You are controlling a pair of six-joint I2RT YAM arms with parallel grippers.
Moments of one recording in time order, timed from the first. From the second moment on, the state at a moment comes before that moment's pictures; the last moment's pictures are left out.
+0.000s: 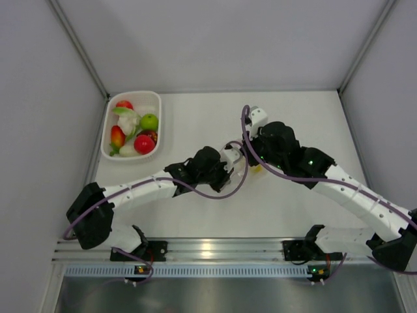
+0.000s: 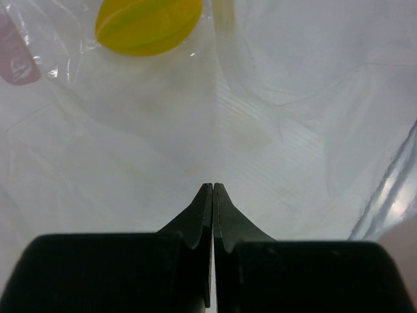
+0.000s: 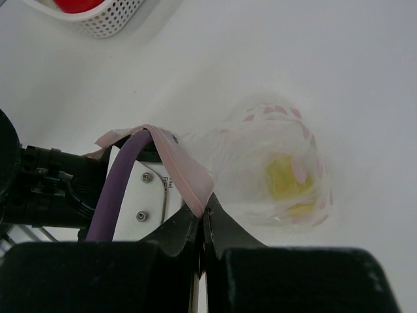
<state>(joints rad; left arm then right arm) -0.91 1.42 0.92 -0.15 0.15 -0.05 0.86 1.14 1.22 -0.56 0.15 0.16</state>
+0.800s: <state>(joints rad) -0.89 1.41 0.99 -0.27 0.13 -0.04 0.87 1.15 1.21 -0.41 0.23 0.19</state>
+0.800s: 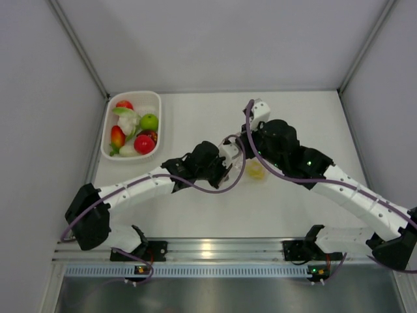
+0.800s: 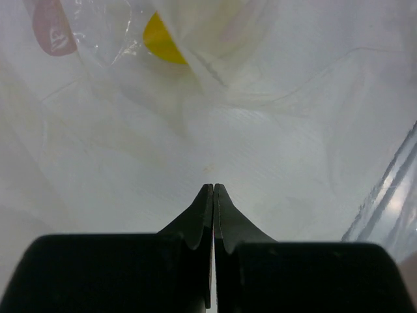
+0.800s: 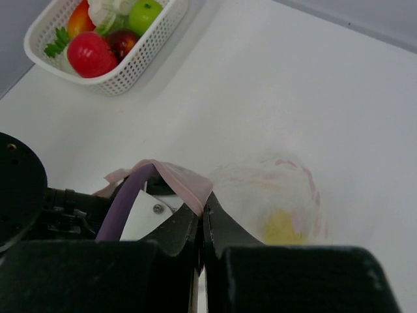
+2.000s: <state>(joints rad) -0.72 1.37 1.24 -0.70 0.02 -0.30 0.96 0.98 1.05 -0.20 0.16 0.67</state>
